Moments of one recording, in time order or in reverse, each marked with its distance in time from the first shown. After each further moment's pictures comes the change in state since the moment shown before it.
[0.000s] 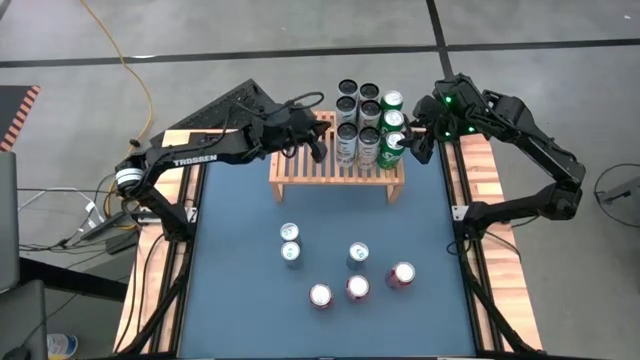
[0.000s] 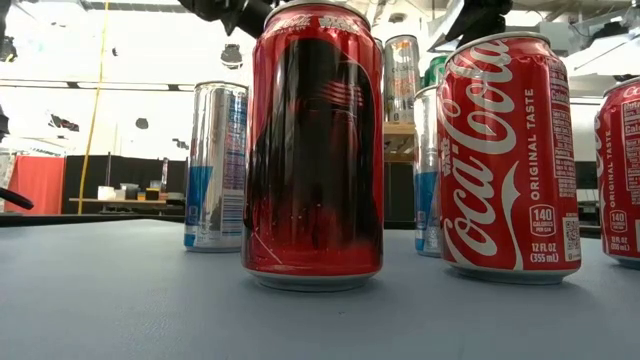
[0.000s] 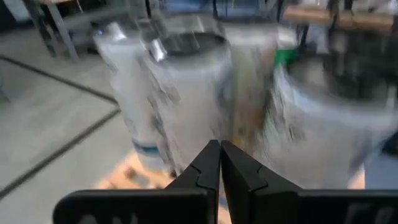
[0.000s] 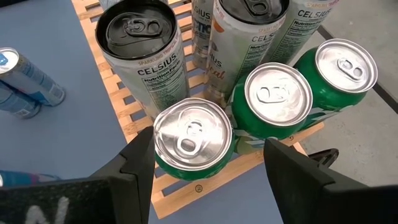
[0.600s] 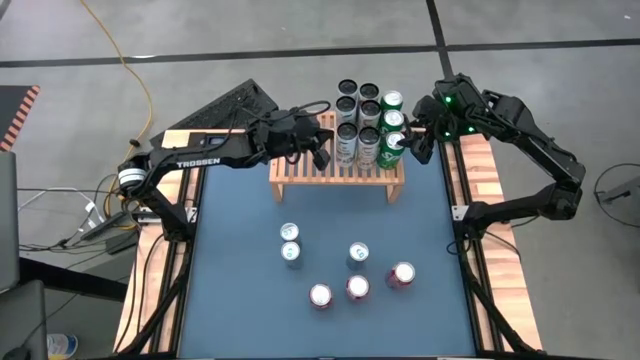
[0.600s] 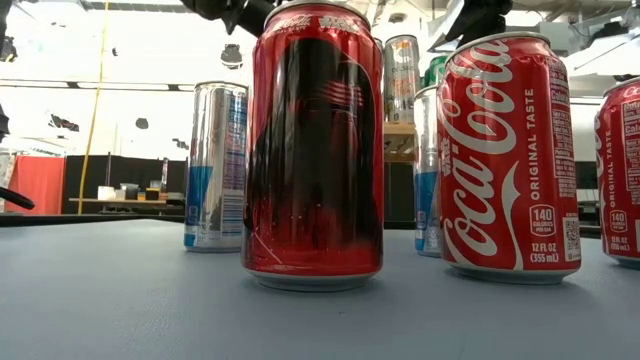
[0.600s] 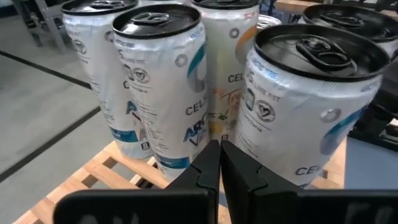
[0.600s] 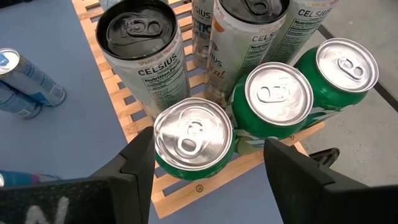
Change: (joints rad) left arm -0.028 0.011 -0.003 -0.019 0.005 -0.029; right arm 0.000 0.000 0.000 -0.001 0.000 0.004
